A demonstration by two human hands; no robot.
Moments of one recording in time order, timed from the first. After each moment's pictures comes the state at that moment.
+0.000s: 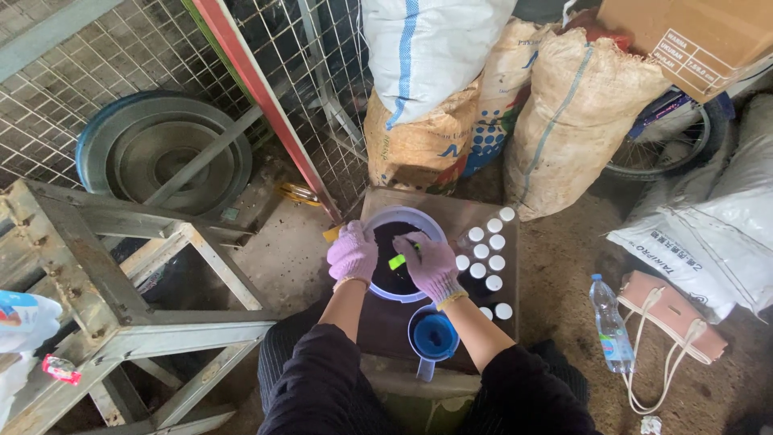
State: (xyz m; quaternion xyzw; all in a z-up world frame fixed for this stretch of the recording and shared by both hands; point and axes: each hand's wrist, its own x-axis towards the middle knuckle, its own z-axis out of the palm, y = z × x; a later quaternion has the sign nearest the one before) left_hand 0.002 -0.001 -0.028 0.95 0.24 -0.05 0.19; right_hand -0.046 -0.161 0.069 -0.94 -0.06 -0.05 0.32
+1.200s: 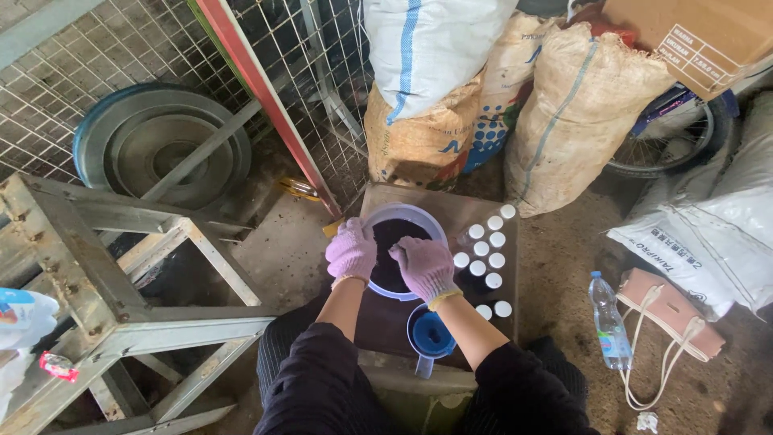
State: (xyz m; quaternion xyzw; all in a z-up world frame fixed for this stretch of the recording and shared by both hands) left_hand -0.003 -0.001 -0.024 0.96 0.22 -0.05 0.17; right_hand -0.042 -0.154 0.050 -0.99 -0.09 0.03 0.07
